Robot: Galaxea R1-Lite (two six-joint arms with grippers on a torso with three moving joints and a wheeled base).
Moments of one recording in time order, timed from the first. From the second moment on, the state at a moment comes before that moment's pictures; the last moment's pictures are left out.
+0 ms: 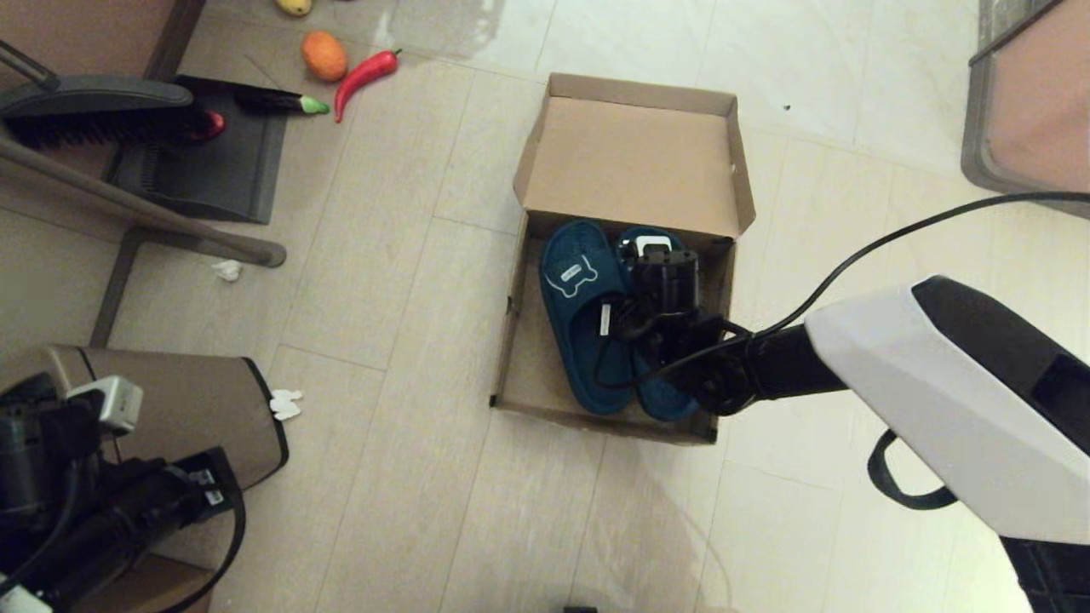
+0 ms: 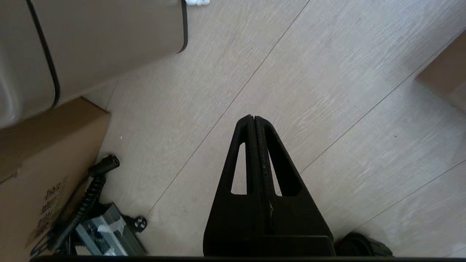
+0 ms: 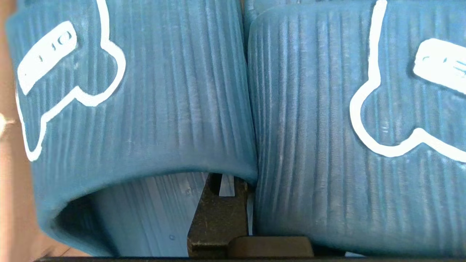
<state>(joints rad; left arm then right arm) -0.01 1.44 -0.29 -0.69 0.24 -0.24 0.54 2.33 -1.63 -0.56 -0.41 0.16</state>
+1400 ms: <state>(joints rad) -0.01 1.39 -0.31 -0.69 0.21 -0.29 0.02 1.82 -0.97 -0.42 -0.28 0.20</state>
